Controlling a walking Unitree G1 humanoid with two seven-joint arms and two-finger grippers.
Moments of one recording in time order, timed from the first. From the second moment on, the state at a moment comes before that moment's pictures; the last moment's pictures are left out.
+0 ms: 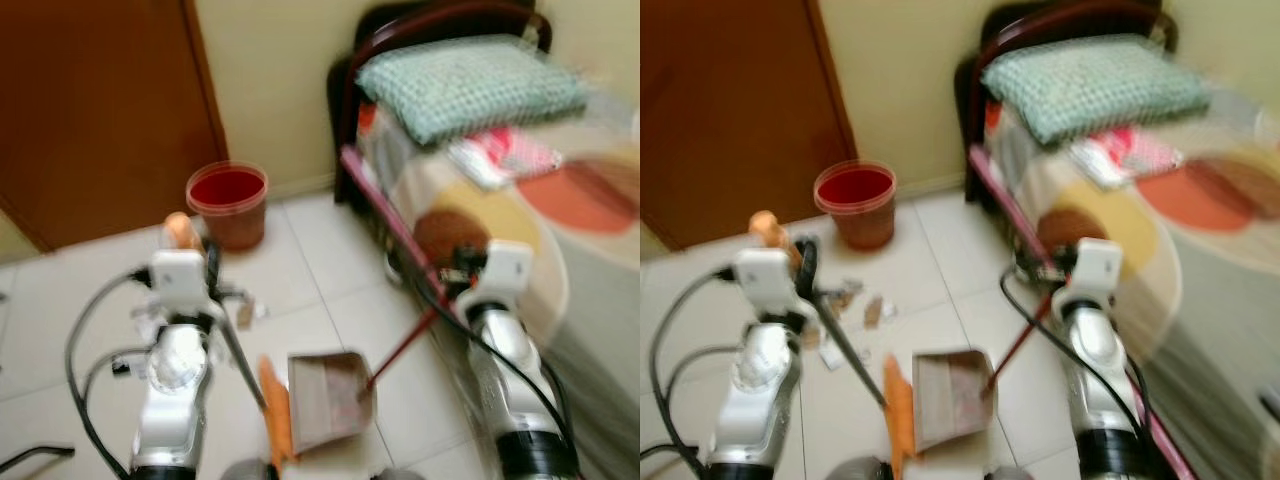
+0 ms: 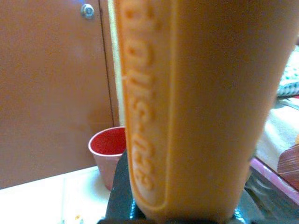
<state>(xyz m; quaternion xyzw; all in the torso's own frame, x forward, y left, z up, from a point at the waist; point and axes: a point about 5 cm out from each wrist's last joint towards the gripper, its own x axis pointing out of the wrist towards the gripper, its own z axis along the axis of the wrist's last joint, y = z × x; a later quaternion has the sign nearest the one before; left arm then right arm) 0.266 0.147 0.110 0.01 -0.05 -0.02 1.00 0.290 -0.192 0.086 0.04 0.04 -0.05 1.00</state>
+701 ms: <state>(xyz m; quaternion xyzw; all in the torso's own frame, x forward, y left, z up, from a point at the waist) 0.275 0.129 0.156 0.05 -0.14 -0.06 0.99 0.293 -0.188 0.088 0.03 0.04 -0.05 1.00</state>
